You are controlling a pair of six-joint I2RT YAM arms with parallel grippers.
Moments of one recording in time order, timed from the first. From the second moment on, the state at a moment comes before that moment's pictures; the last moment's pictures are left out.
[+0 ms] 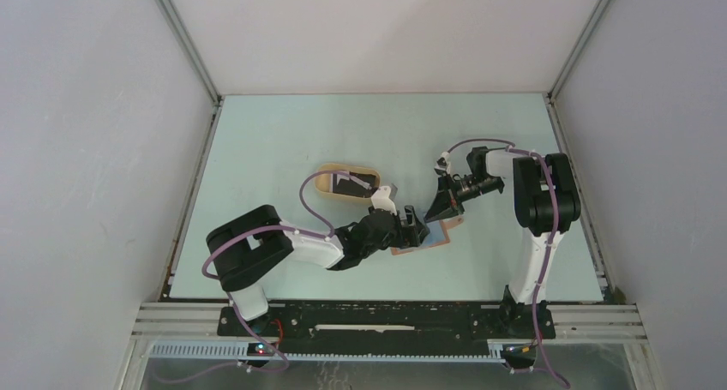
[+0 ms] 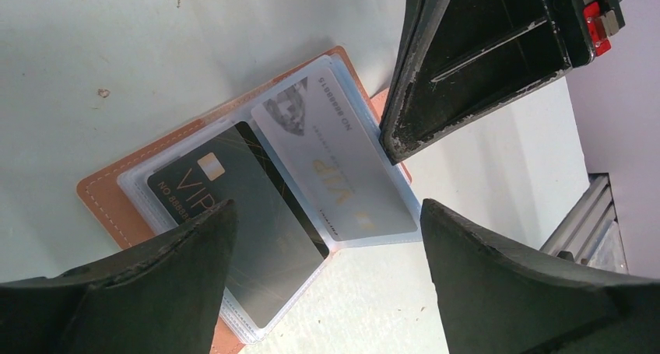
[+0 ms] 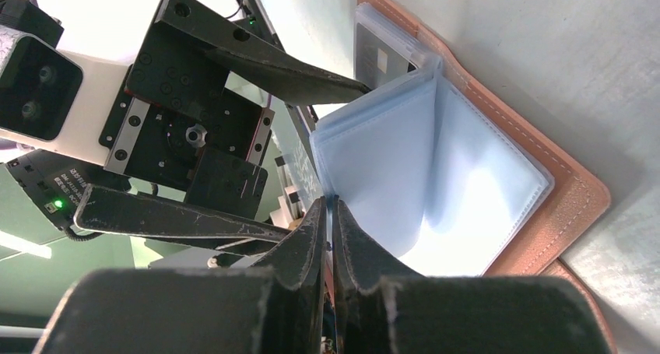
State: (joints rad) left arm -1.07 1.73 0.70 0.57 -0.24 -0.86; right arm 0.12 2.02 1.18 -0.90 -1.17 -0.17
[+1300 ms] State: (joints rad) left arm -1.07 1.69 0.64 0.56 -0.30 -0.90; right arm 0.06 1.87 1.17 -0.88 -1.01 -0.21
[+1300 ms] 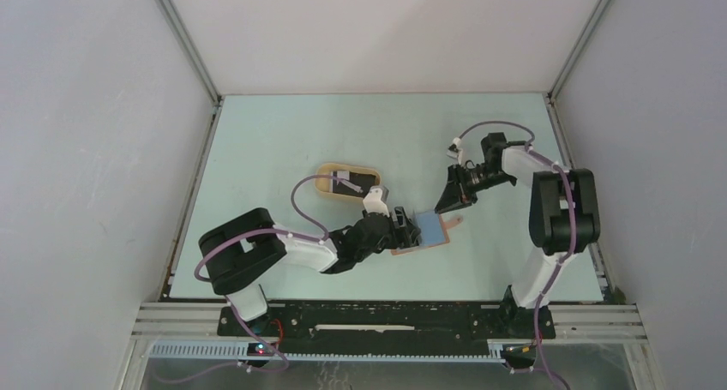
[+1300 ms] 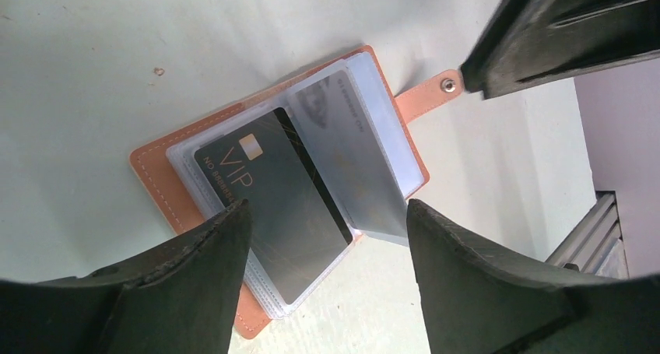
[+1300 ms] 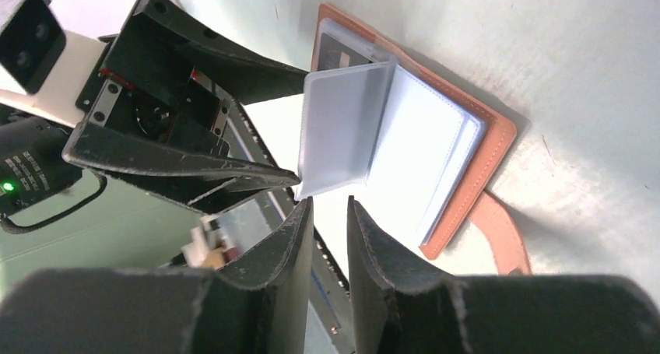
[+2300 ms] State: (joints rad) left arm -1.06 1.34 0.36 0.58 -0.33 -0.85; right arm 0.47 1.81 1.15 -0.71 -0.63 -0.14
